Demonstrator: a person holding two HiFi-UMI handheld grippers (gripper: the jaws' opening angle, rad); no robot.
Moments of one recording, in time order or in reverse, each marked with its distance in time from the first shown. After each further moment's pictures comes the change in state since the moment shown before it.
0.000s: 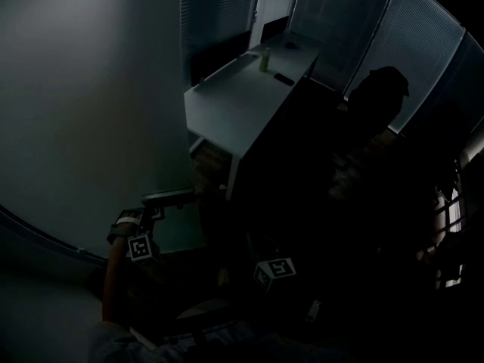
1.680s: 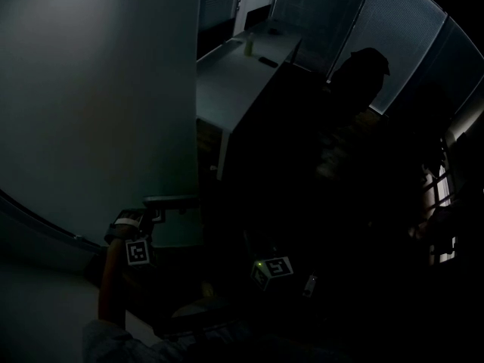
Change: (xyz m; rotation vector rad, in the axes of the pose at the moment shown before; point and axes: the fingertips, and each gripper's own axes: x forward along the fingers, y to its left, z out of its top) left arm -0.110 -0.069 0.022 0.111 -0.136 -0.020; right arm -0.111 0.068 -0.032 0.013 -0.010 -0.075
